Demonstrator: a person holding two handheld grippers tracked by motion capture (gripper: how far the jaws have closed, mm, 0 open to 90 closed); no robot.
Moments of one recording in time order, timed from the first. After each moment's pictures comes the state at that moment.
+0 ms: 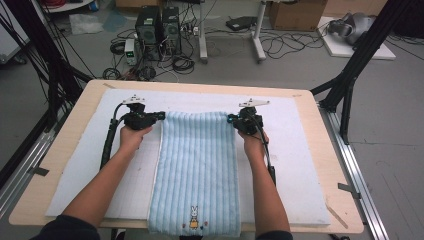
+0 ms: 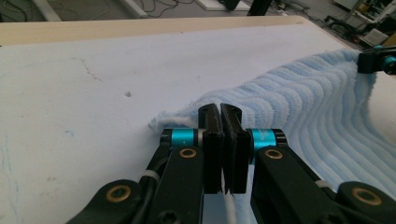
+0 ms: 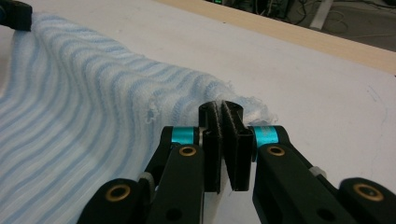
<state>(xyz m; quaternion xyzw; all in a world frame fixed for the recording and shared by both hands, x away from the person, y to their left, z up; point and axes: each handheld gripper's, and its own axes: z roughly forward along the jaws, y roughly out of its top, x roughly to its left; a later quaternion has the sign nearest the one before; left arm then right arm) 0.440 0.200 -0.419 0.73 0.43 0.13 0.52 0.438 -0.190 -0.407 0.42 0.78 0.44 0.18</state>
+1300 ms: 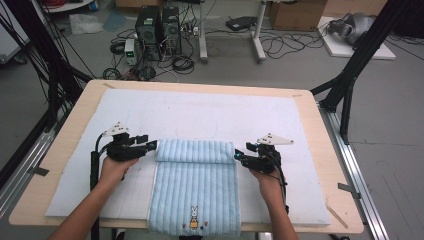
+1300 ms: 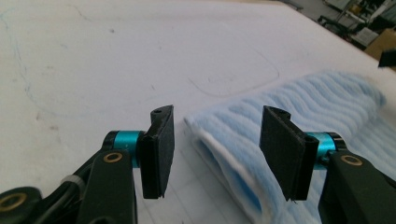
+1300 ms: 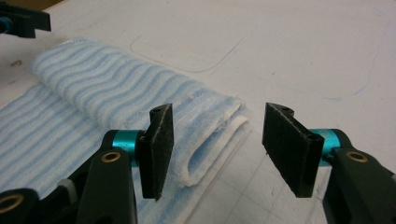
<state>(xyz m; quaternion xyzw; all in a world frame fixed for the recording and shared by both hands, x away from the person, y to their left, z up) 0.364 0.220 -0.430 0.72 0.44 0.12 0.53 0.324 -0.225 -0.421 0.44 0.75 0.47 0.16</state>
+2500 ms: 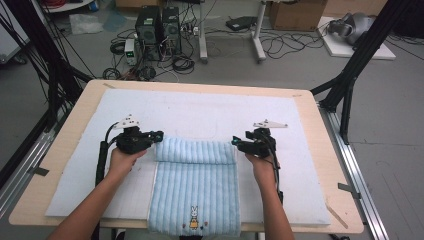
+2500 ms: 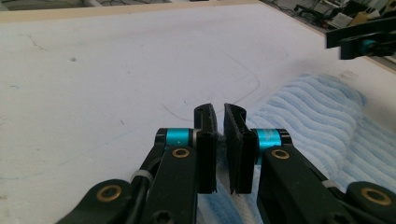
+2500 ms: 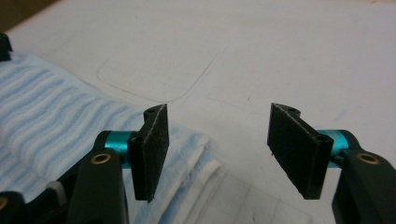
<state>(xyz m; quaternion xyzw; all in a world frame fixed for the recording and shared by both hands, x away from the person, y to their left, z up) 0.372 0.200 -0.426 0.74 0.38 0.11 0.54 0.377 -0.208 -0.417 0.47 0.75 0.43 0.15</state>
